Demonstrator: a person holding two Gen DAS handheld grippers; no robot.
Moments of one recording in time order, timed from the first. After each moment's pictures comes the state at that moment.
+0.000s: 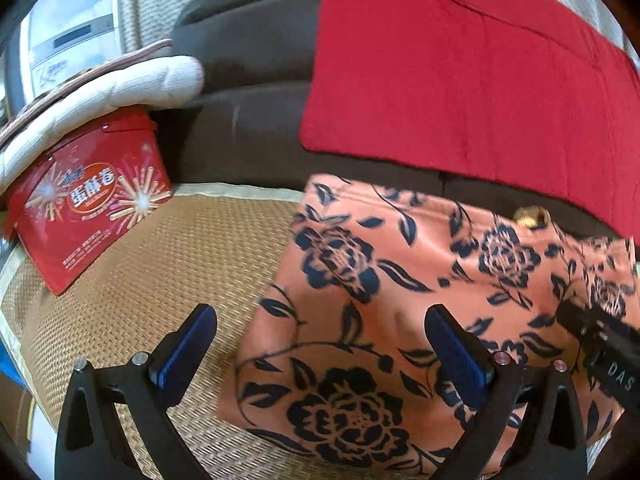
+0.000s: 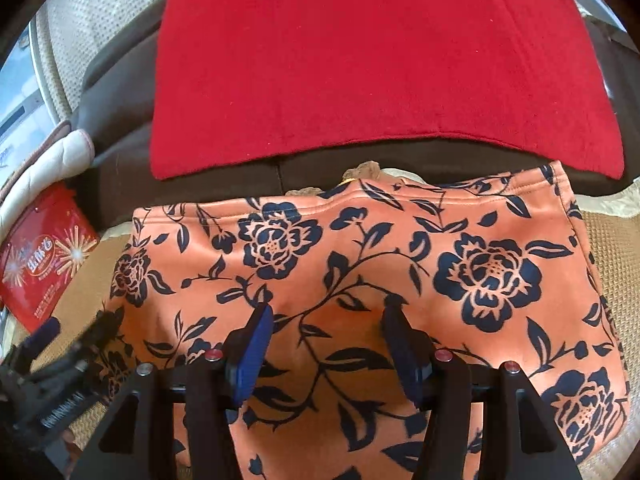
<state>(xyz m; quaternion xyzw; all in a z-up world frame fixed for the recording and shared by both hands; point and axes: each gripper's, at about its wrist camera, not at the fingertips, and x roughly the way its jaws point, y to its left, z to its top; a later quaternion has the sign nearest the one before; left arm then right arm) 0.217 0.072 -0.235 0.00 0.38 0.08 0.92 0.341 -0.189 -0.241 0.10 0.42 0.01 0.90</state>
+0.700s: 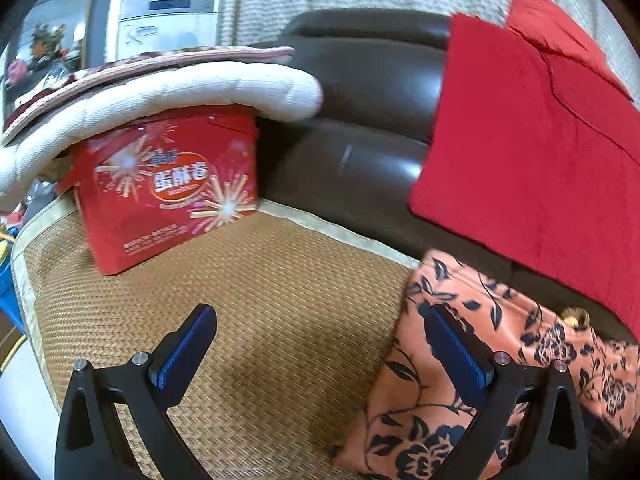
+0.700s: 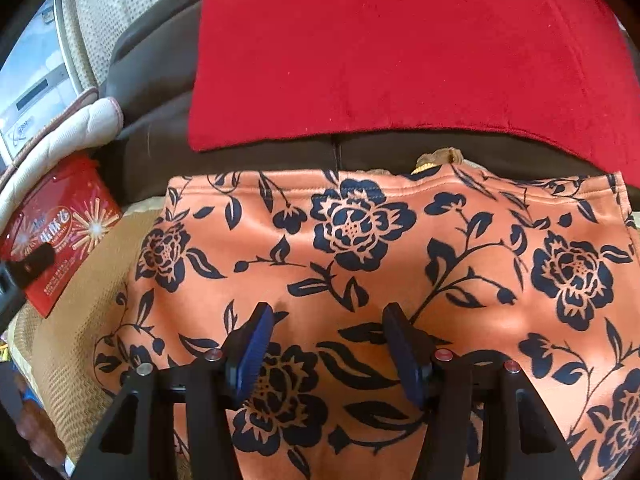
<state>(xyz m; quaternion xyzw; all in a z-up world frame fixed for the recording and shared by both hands) 0.196 0.153 -0.213 -0.09 0.31 0.19 0.93 0.352 -0.137 -0.262 0.08 0.44 0.06 0.89</state>
